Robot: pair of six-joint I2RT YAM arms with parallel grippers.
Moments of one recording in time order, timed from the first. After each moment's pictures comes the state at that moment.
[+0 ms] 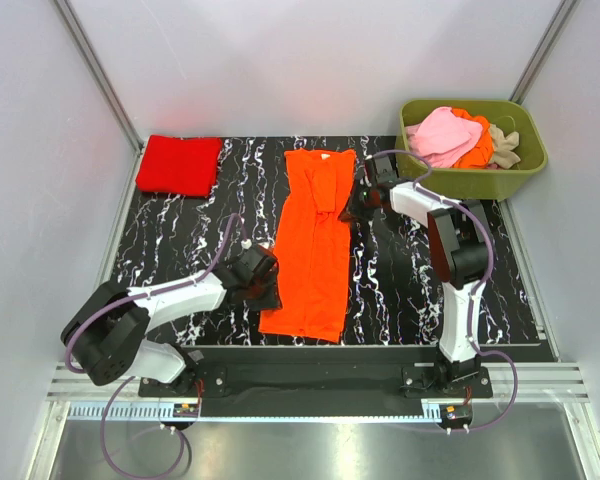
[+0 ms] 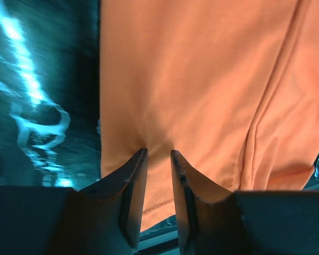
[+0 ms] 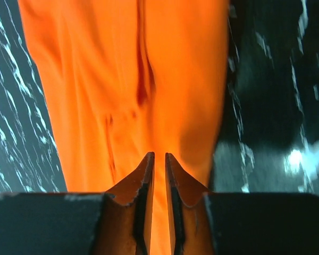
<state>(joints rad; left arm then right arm) -0.72 1.37 0.64 -0.35 0.02 -0.79 0.32 2.04 1.42 -0.33 -0.30 0.62</state>
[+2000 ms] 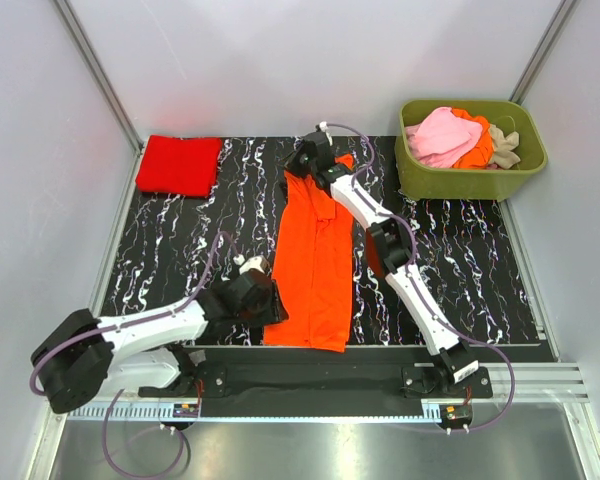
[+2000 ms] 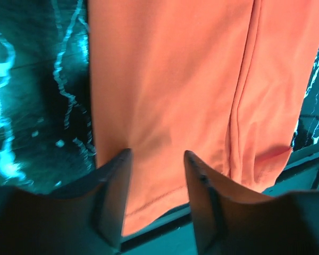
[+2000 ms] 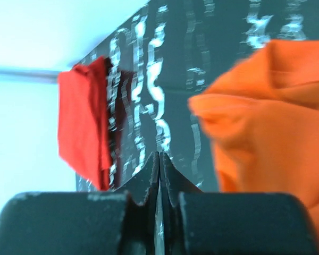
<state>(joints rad) -0.90 1.15 0.45 -0.22 -0.07 -0.97 0.50 2.94 2.75 -0.20 -0.12 1.02</state>
